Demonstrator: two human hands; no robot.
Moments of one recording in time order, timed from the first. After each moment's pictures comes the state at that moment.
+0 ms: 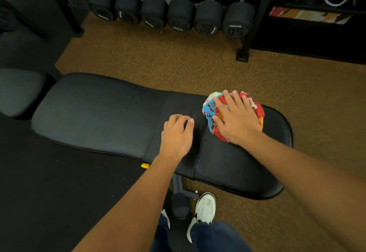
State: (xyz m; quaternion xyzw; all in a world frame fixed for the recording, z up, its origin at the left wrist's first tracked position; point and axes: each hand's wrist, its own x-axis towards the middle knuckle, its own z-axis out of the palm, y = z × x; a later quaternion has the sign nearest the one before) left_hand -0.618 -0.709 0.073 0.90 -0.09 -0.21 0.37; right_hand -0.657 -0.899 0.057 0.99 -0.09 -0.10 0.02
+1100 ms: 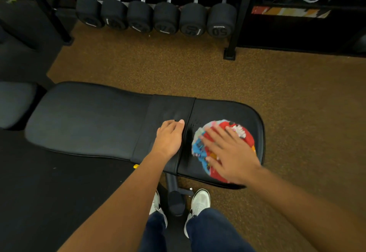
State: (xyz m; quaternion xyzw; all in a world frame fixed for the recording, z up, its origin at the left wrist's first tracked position) left_hand -0.630 -0.732 0.091 0.88 -0.07 -0.32 0.33; right_hand -0.765 -0.894 0.071 0.99 0.05 -0.09 -0.03
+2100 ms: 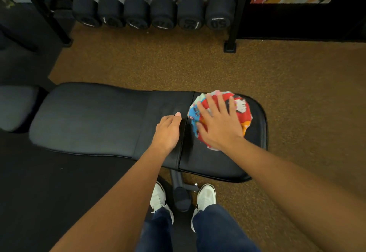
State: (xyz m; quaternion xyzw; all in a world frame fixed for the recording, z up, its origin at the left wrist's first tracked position) left_hand -0.627 -0.730 0.083 0.87 -0.04 -0.32 0.39; right_hand -0.700 -0.882 0.067 0.99 -0.10 -0.07 0.00
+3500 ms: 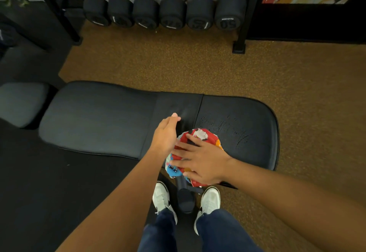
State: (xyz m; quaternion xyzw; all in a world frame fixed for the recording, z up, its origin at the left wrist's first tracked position) left_hand -0.619 -0.714 0.088 0.82 0.03 -0.31 0.48; right_hand -0.718 -0.831 0.054 0.94 0.32 -0.11 -0.02
